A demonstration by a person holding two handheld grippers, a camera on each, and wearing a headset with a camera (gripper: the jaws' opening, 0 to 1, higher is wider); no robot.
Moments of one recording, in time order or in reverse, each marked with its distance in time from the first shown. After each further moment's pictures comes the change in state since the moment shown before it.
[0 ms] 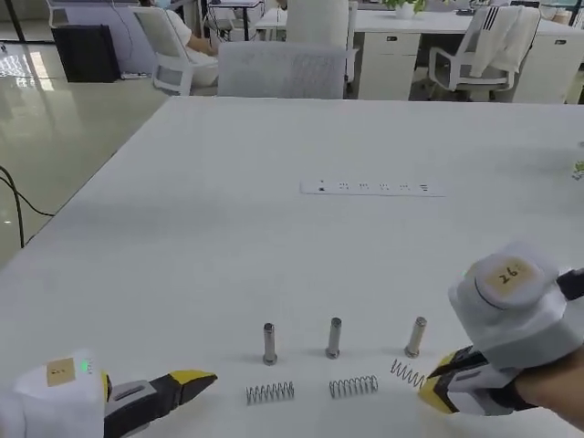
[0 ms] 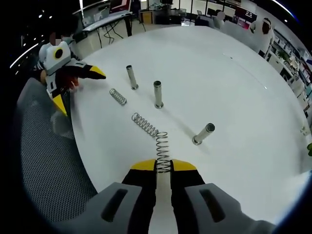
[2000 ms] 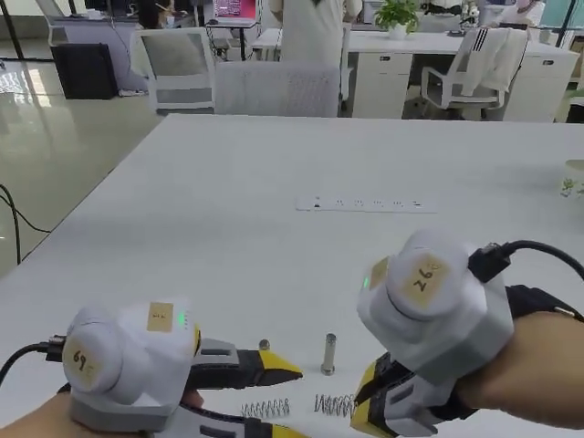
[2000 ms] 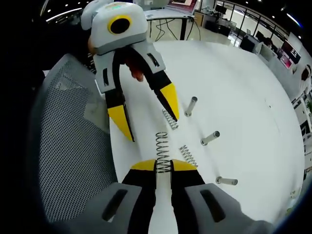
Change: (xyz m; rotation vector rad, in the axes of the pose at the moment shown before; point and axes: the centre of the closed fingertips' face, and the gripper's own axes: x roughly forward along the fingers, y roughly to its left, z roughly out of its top) left arm 0.046 -0.035 0.048 0.324 0.077 -0.242; right arm -0.016 0.075 0.052 -0.377 0.030 0.178
